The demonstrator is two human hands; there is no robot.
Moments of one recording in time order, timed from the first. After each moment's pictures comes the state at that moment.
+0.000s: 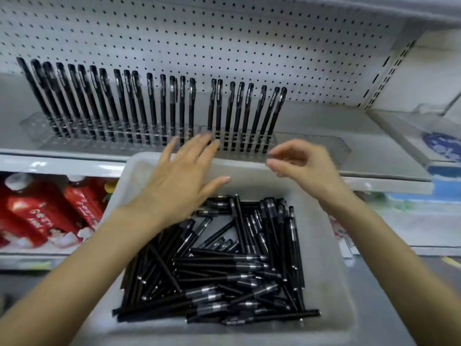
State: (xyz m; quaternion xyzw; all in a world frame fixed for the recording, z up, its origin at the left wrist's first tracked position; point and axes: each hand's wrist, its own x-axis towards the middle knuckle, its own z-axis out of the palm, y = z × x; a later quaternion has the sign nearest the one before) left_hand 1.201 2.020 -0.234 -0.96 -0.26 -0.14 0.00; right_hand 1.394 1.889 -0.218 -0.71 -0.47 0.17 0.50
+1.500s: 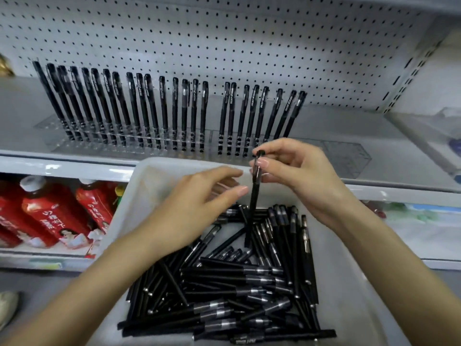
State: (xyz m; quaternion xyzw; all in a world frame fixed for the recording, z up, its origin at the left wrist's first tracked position) left_hand 1.189 1.996 -0.227 -0.85 -0.23 -0.21 -0.42; right_hand 1.359 1.907 -0.204 -0.59 -0.46 0.33 0.58
